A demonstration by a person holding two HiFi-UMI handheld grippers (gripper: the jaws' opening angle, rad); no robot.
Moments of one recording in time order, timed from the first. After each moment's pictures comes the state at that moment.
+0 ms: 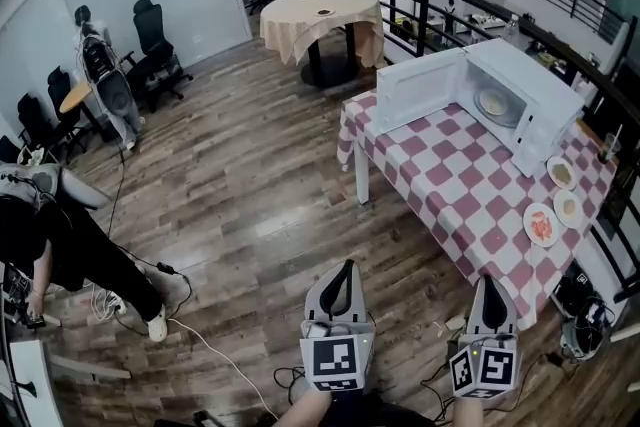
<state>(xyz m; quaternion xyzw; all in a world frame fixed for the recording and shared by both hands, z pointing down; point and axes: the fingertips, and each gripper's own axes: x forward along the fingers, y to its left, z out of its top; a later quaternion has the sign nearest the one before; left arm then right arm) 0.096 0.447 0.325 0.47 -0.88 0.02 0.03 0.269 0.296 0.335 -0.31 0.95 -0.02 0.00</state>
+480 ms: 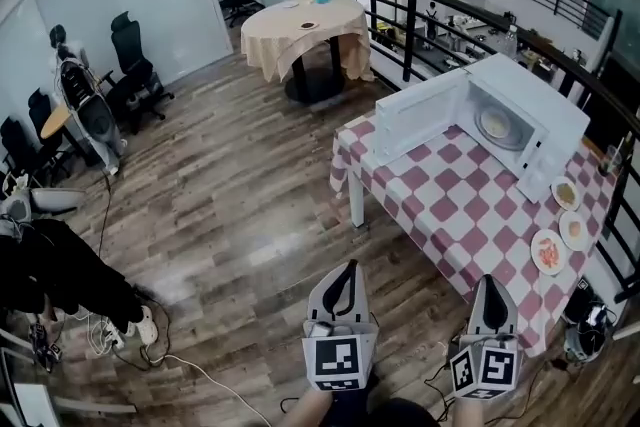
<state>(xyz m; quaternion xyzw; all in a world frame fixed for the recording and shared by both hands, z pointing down) -0.014 0.378 0.308 0.51 -0.86 0.02 0.01 0.168 0.245 0.317 -0.35 0.94 -0.02 0.00</state>
